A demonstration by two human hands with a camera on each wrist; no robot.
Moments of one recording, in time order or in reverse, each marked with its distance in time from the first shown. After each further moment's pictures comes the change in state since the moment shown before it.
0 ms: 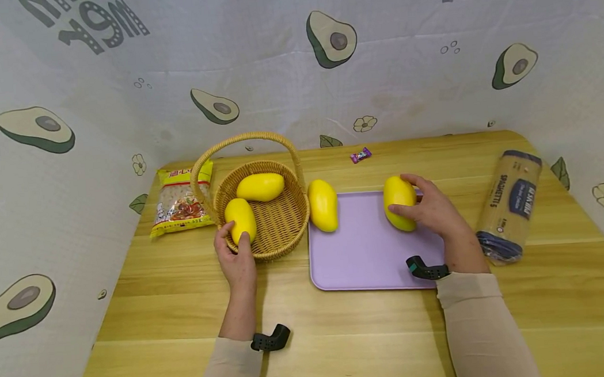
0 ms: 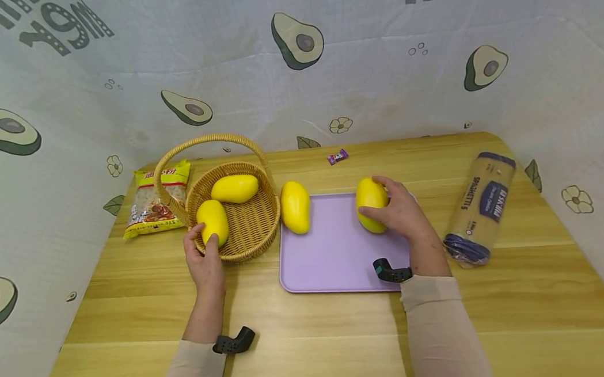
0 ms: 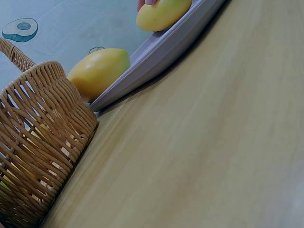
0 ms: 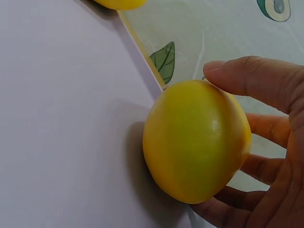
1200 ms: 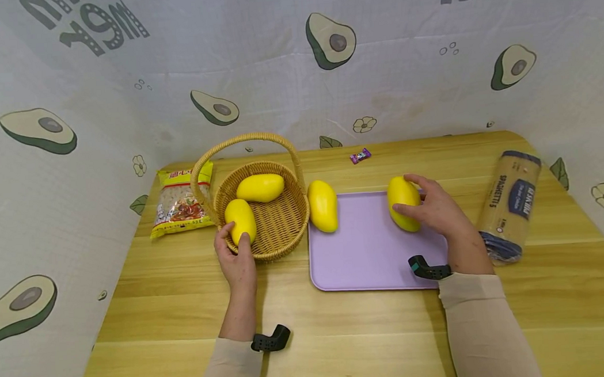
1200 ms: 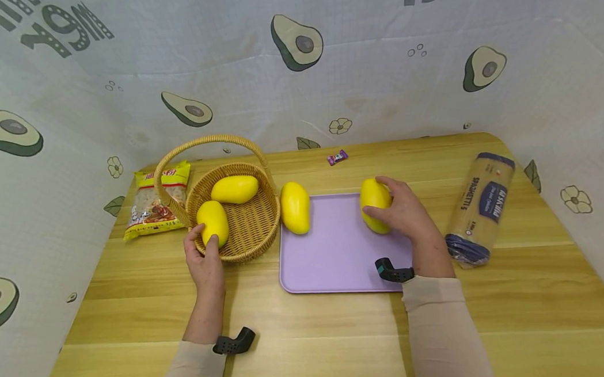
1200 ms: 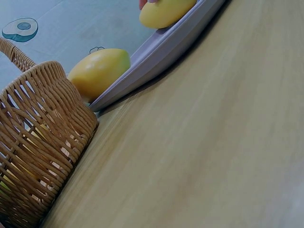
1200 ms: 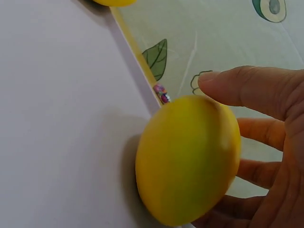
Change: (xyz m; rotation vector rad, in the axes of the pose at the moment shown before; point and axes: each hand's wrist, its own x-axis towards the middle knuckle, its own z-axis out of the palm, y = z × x) left_hand 0.000 0.001 0.000 0.012 -0.006 0.013; right_hand -0.005 0.000 -0.006 -0.111 0.029 0.008
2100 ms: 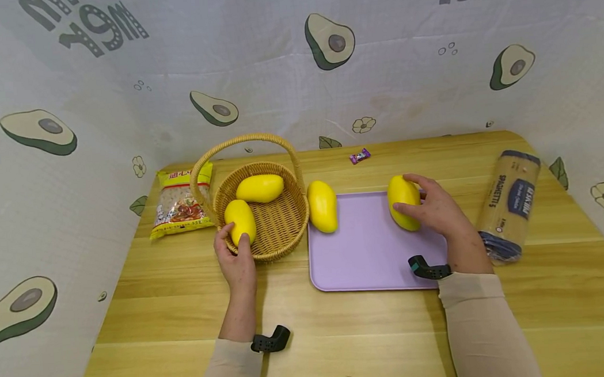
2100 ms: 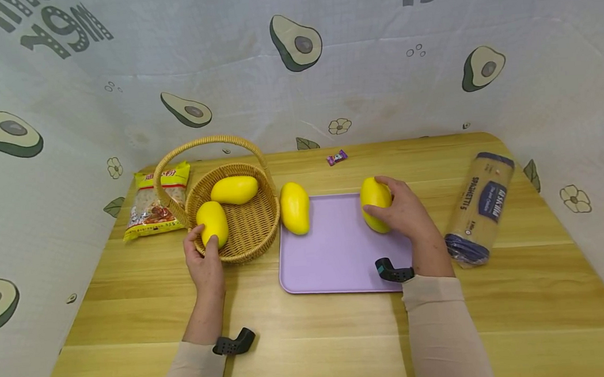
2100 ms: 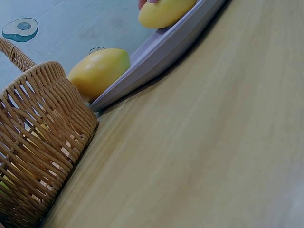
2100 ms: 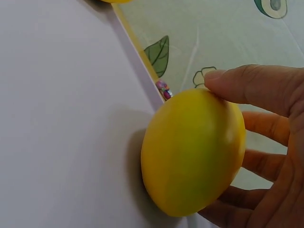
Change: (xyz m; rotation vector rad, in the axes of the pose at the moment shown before) left_hand -0.001 0.000 -0.002 0.021 -0.016 -0.013; right_hand 0.001 0.001 0.001 0.025 0.005 0.024
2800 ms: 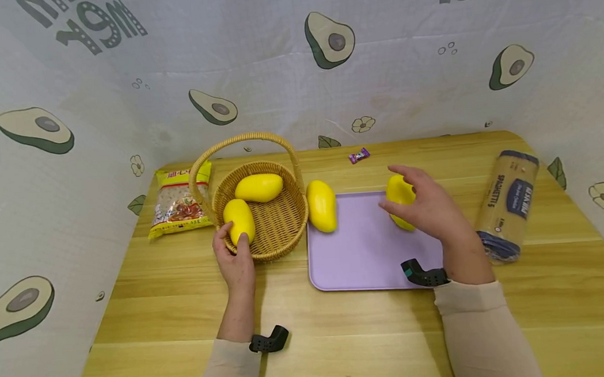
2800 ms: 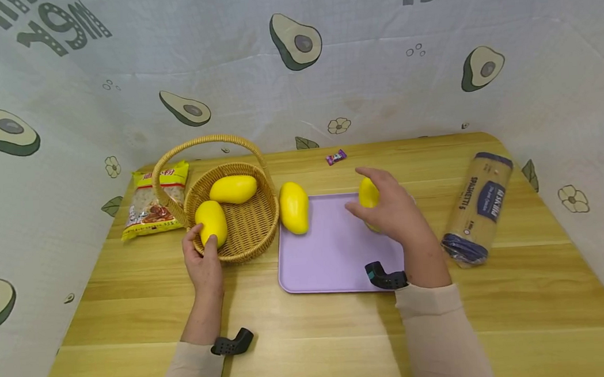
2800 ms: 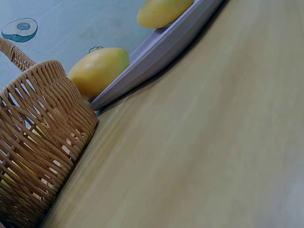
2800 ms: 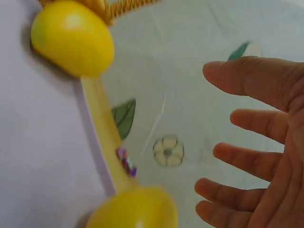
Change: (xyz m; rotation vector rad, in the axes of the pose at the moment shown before) left_hand 0.001 -0.002 -0.001 -0.007 0.000 0.004; right_hand -0.034 -0.050 0.001 -0.098 0.074 -0.198
